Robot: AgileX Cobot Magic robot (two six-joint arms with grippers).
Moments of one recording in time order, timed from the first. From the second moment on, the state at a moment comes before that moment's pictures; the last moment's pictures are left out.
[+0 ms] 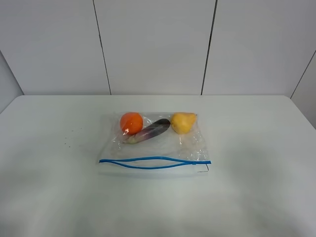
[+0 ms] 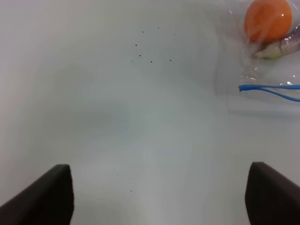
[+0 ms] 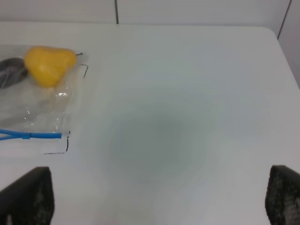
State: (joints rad) left arm 0.01 0.00 -0.50 0.03 1.05 -0.01; right arm -0.05 0.00 -0.49 0.09 1.03 -0.04
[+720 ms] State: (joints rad) left arm 0.01 0.00 -0.50 0.03 1.05 -0.01; right arm -0.05 0.24 -0.58 0.12 1.02 -0.04
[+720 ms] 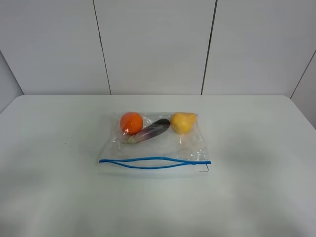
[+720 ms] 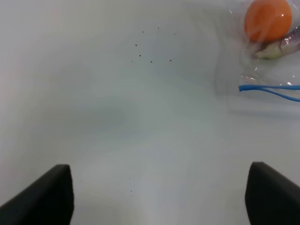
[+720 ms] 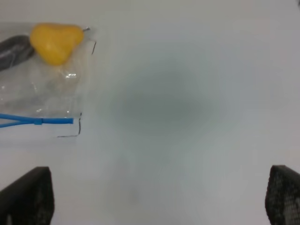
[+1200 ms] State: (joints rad) left arm 0.01 0.00 -0.50 0.03 1.05 -0.01; right arm -0.05 1.02 -0.80 0.34 0.87 -0.15
